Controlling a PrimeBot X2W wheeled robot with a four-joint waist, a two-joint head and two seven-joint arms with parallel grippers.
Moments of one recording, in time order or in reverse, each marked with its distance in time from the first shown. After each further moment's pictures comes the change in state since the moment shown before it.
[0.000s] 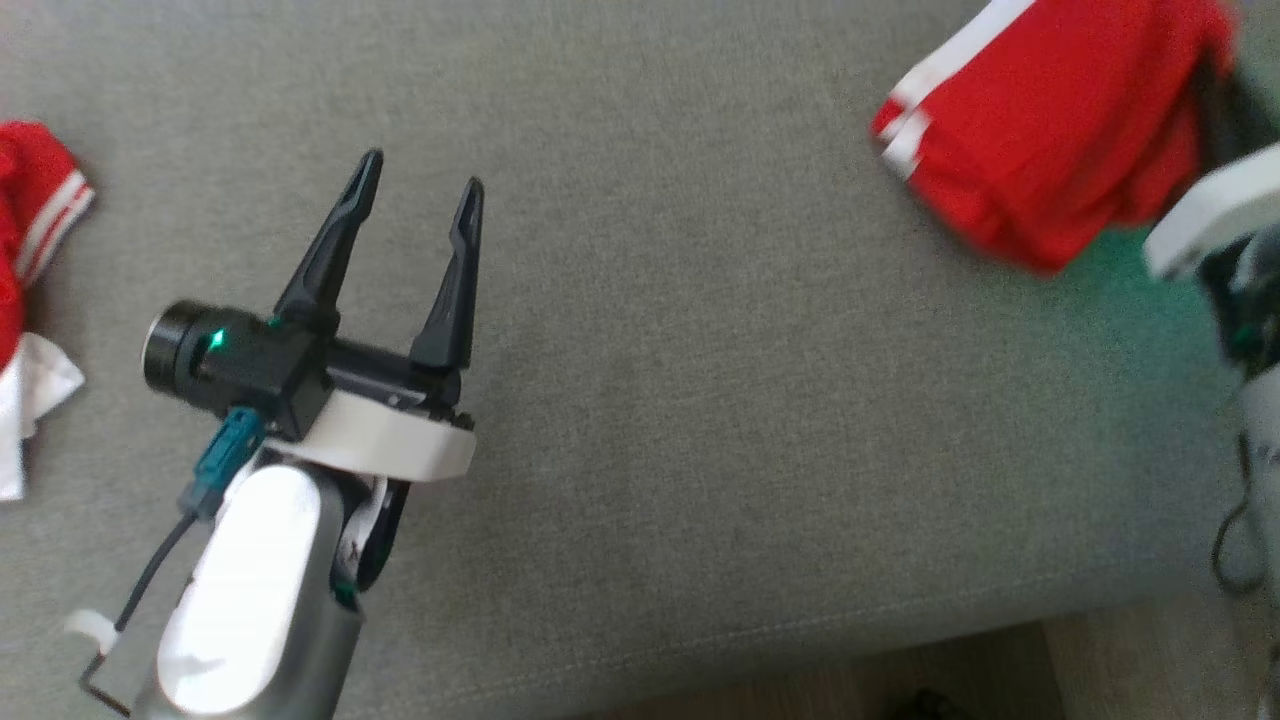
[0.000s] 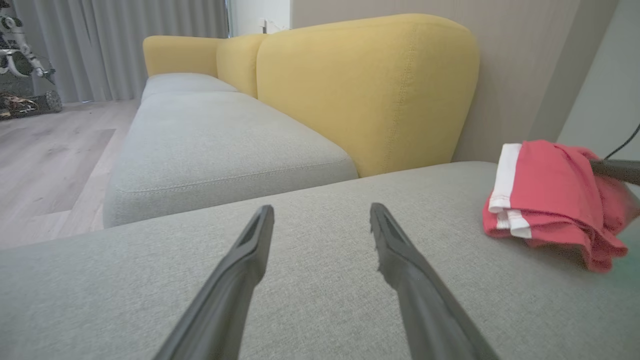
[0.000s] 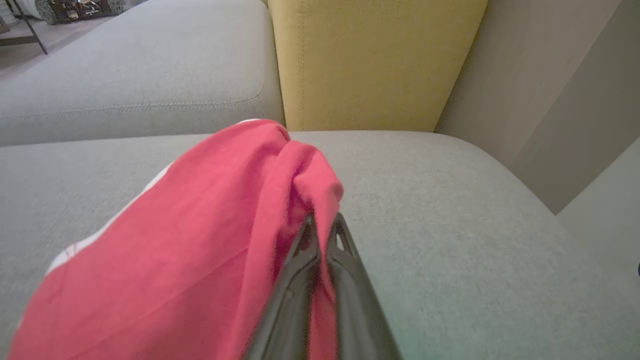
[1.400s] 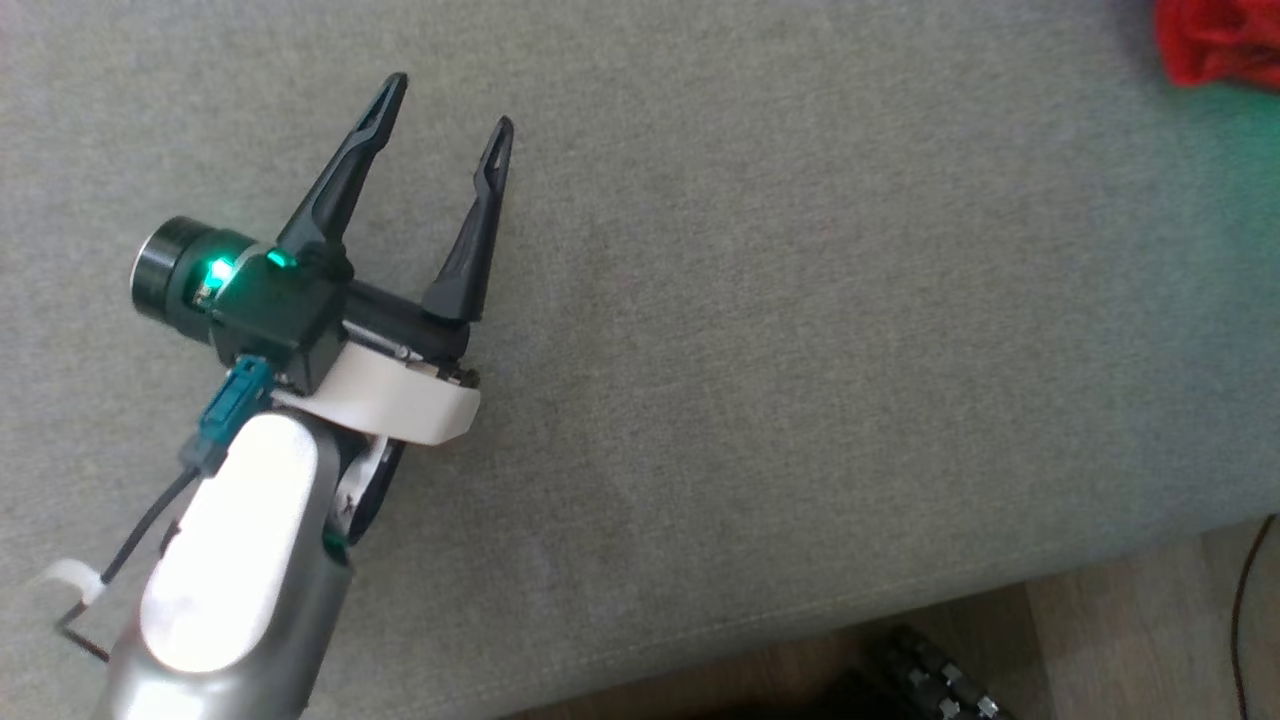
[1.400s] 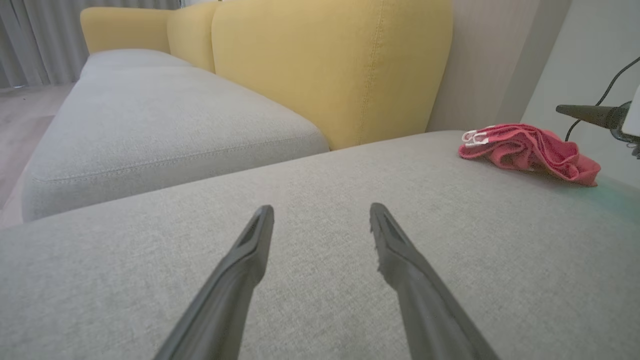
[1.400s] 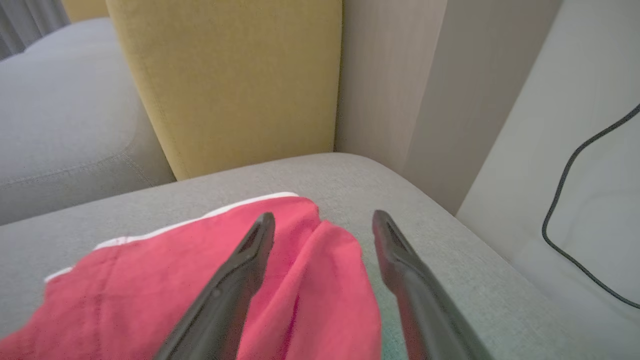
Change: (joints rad) left arm -0.117 0.049 -0.058 -0.028 0.028 -0.022 0.035; right arm -0.408 -0.041 -0.264 0.479 -0.080 0.000 -0.227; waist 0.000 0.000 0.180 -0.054
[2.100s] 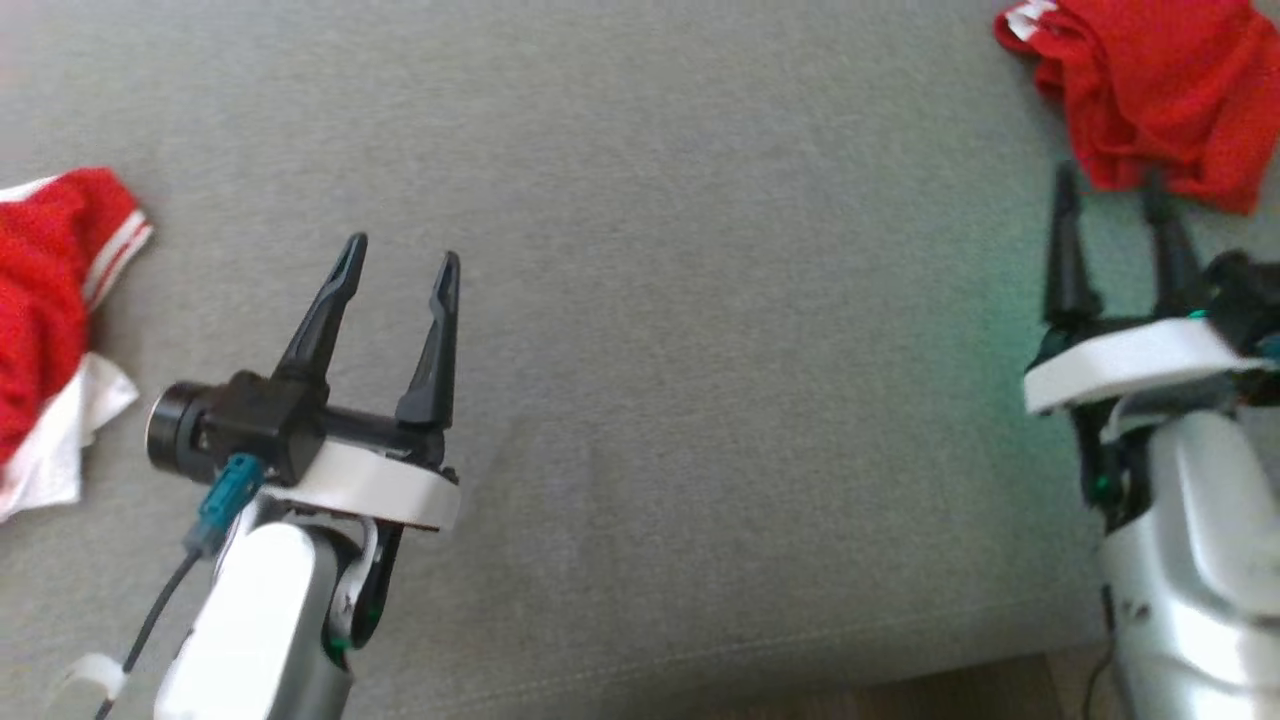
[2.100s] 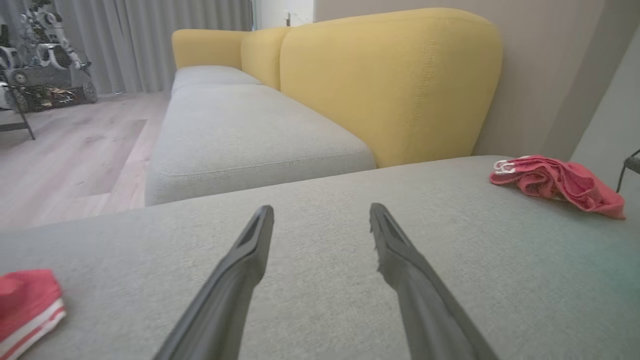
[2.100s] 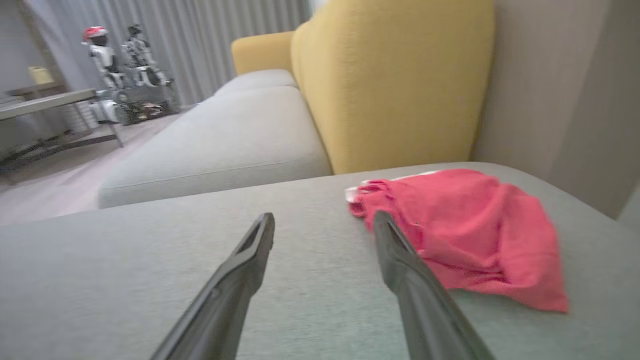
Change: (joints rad) left arm 0.195 -0.016 0.043 0.066 -0.079 0.083 -0.035; right arm 0.655 0.246 0.191 -0.662 0.026 0.000 0.007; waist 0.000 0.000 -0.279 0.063
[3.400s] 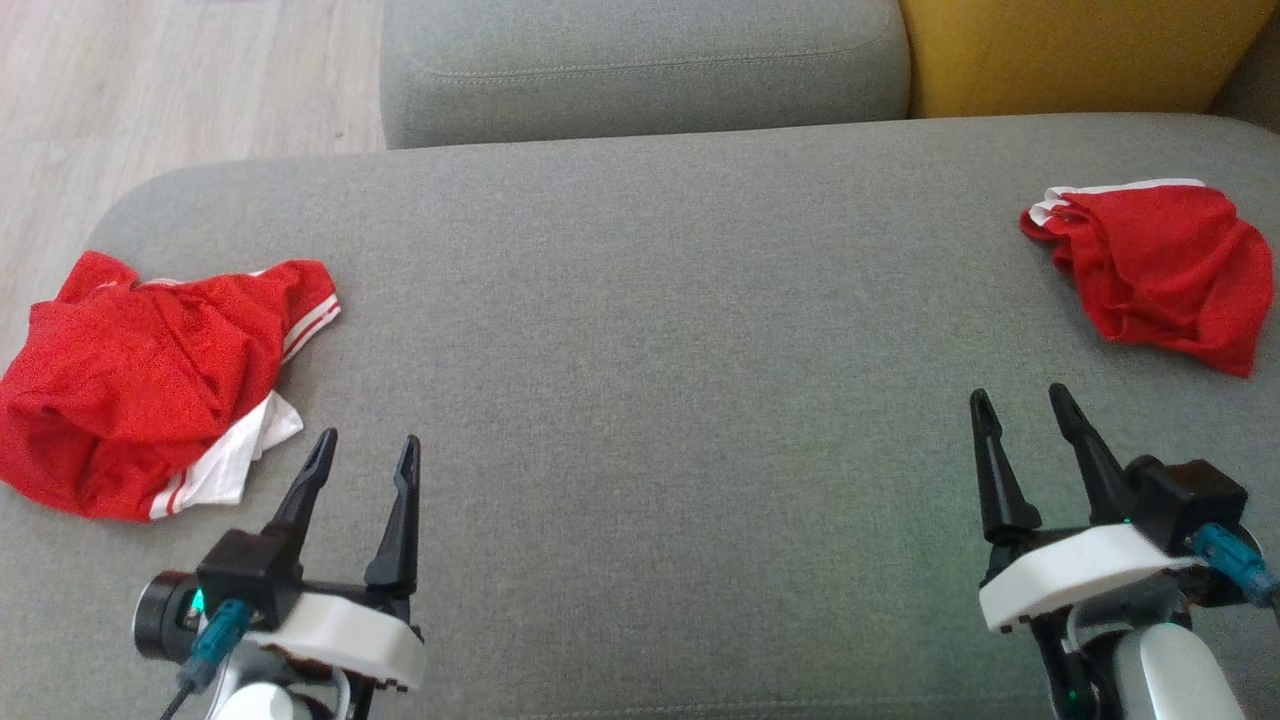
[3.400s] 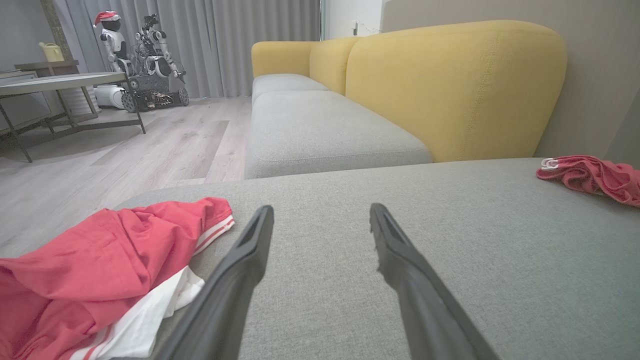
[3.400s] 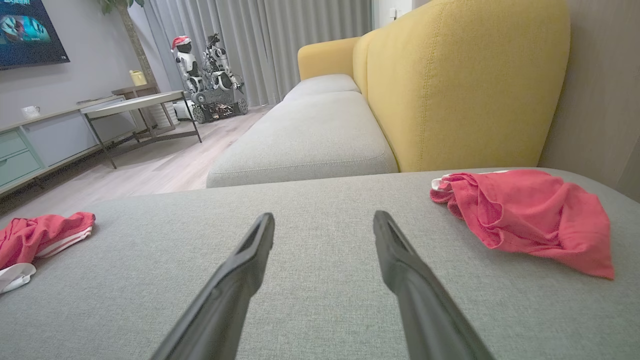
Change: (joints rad) left arm 0.268 0.041 0.030 0.007 -0.043 0.044 0.012; right arm 0.416 0.054 0.056 -0.305 -0.015 0.000 0.157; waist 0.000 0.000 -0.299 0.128
